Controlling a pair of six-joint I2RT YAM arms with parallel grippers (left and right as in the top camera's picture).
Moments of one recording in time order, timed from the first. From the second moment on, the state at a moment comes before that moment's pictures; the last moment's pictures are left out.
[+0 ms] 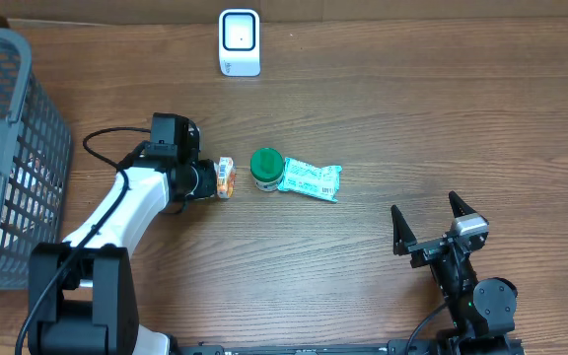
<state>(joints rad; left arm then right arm) -0.10 1.67 0.97 -0.55 0.13 -0.23 0.12 0.01 0.02 -0.02 -0.12 0.04</state>
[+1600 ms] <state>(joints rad) 0.83 2.04 1.85 -1.16 -0.03 -0.63 0.12 0.01 0.02 -0.02 -0.12 0.04</state>
